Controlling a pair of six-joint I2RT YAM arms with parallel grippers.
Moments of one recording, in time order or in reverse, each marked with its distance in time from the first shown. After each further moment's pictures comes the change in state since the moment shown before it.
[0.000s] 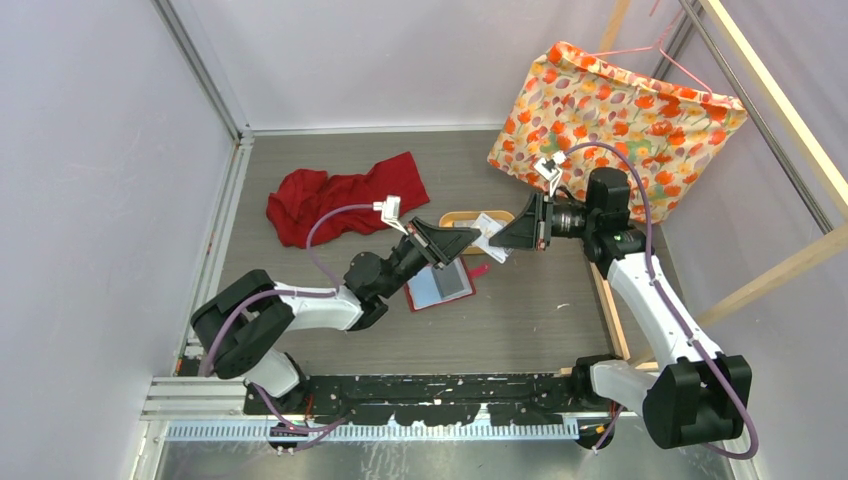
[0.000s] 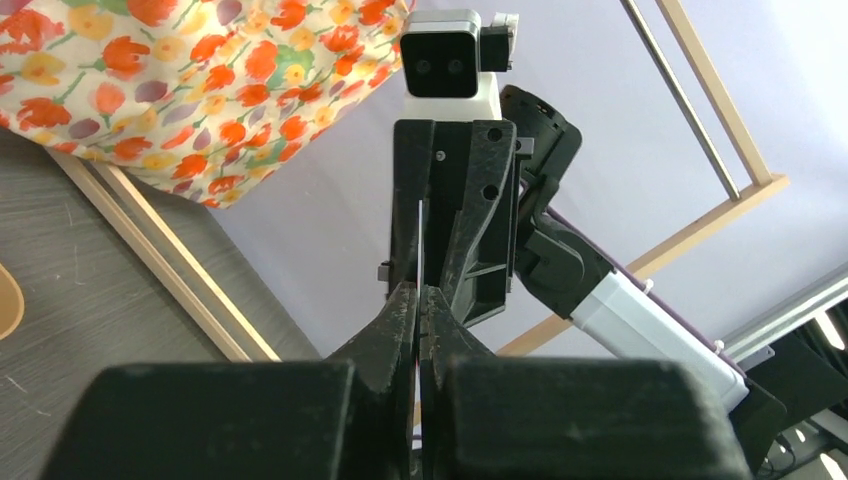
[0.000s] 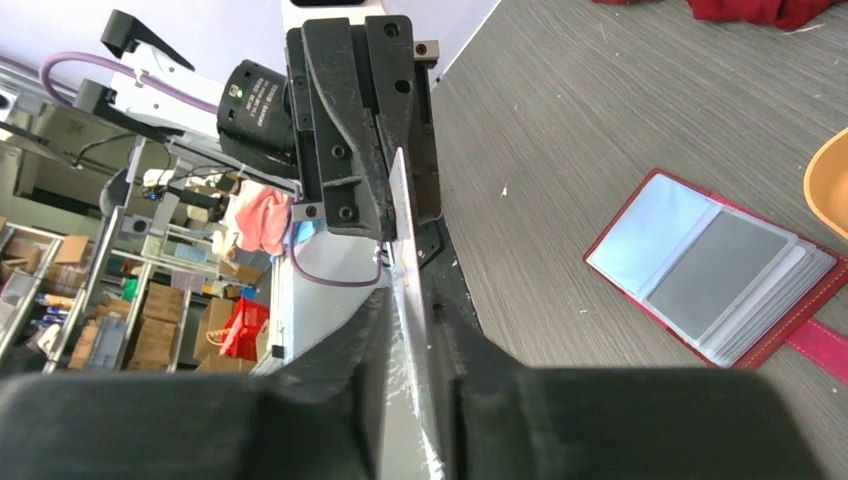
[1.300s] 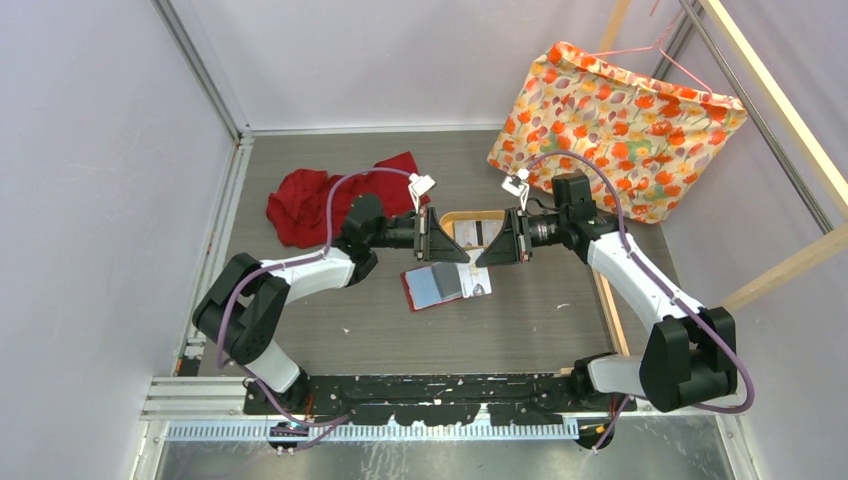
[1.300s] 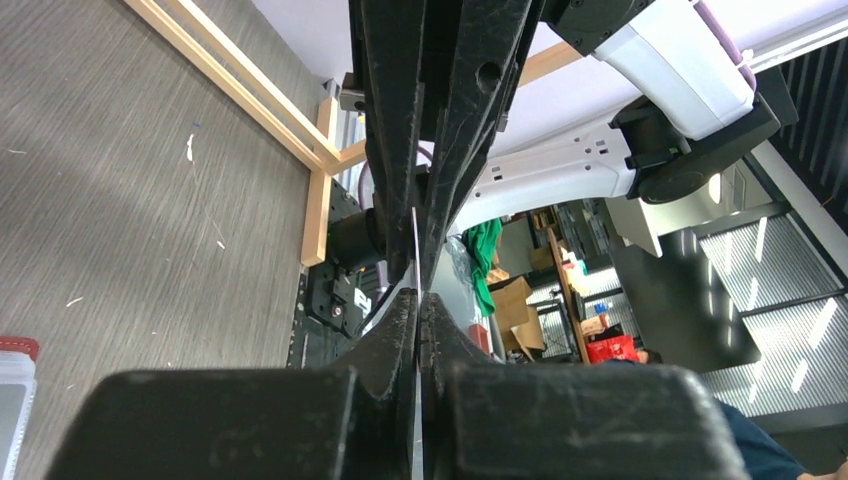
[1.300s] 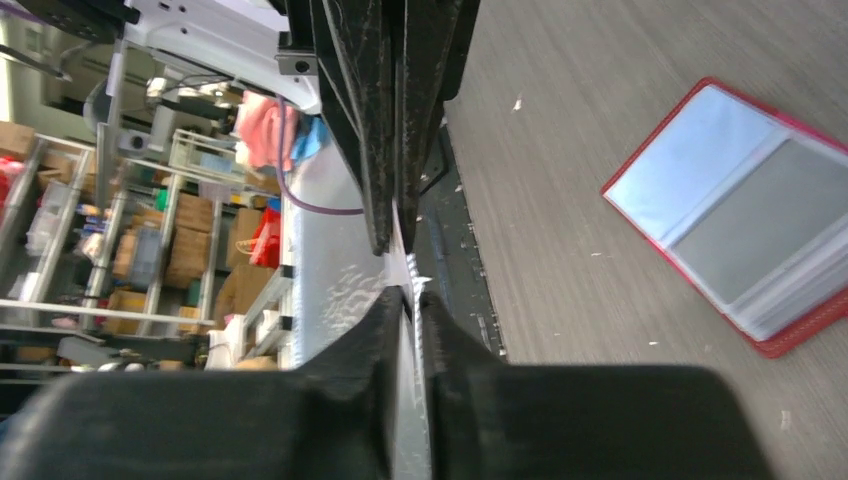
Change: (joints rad) left arm 0.293 0.053 0.224 -0.516 0.988 -0.028; right arm 0.106 0.169 0.053 -0.318 -0.023 -0.369
